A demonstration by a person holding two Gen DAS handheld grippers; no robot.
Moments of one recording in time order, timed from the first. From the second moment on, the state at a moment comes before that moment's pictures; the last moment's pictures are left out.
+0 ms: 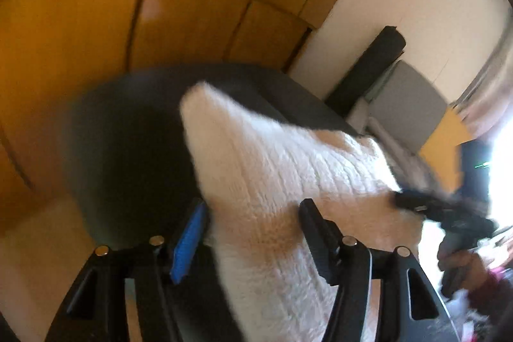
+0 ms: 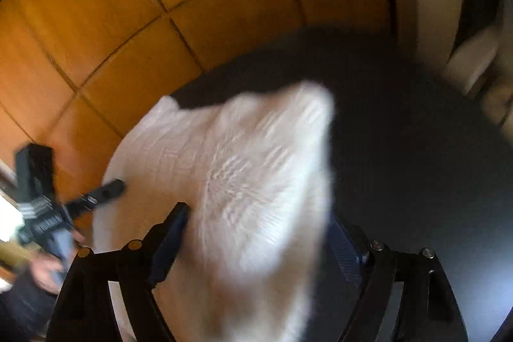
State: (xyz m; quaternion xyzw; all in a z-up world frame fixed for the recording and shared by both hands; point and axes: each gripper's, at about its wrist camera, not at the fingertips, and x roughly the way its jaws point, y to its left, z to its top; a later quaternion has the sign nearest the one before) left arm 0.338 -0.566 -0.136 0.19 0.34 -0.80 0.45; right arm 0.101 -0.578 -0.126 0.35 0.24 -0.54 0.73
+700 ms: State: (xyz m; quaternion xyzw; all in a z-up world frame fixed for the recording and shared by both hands) left arm 0.302 -0.557 -0.111 0.24 0.33 -0.72 0.56; right arm 0.150 -0.541 -0.125 0.28 0.34 -0.50 0.74
